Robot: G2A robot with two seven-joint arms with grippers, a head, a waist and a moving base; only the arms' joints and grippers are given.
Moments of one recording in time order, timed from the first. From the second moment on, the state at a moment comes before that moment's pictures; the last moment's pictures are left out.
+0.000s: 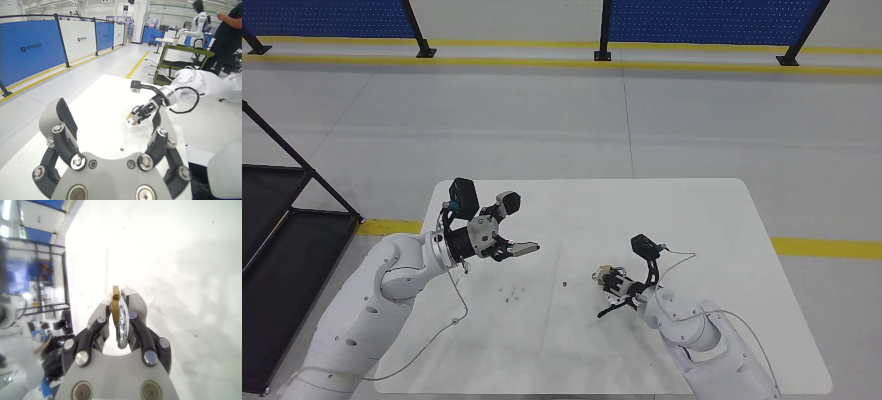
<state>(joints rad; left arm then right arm) 1.44 -0.91 -1.40 -1.73 0.72 -0.86 -0.14 -1.44 -1.22 1.03 -1.77 -0.39 0.43 0.61</state>
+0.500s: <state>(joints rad) 1.44 -0.91 -1.40 -1.73 0.72 -0.86 -0.14 -1.42 -1.23 0.98 -1.72 -0.50 0.54 0.61</state>
